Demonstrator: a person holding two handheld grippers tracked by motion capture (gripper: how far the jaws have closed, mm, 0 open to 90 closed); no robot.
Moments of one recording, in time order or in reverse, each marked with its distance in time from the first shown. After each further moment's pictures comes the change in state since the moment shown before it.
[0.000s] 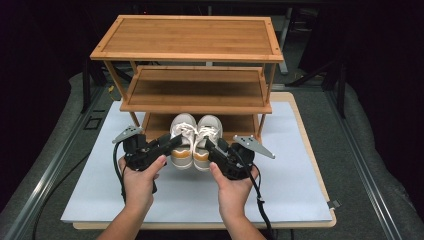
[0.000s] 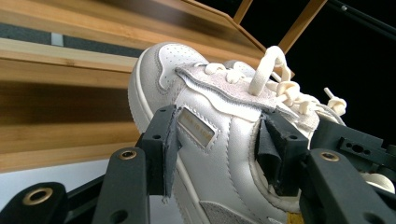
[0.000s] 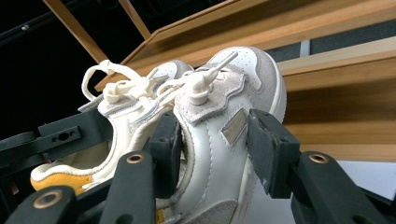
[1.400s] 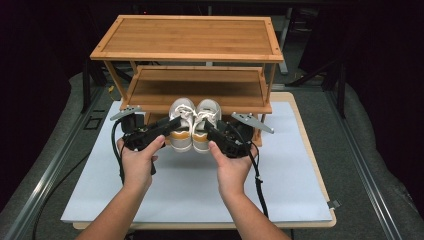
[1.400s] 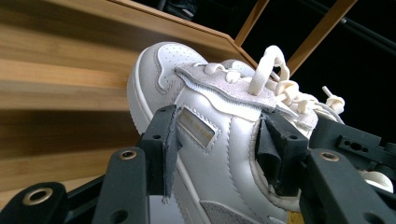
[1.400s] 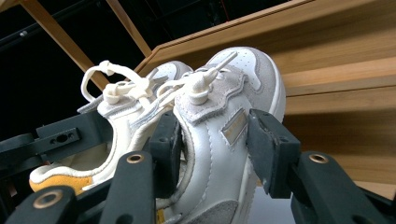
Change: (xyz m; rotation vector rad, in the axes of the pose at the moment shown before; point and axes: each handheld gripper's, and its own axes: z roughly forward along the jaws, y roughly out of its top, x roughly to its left) left arm 0.004 0.042 0.014 0.000 0.007 -0.010; right arm 0.005 0.043 0.021 0.009 0.009 -0.008
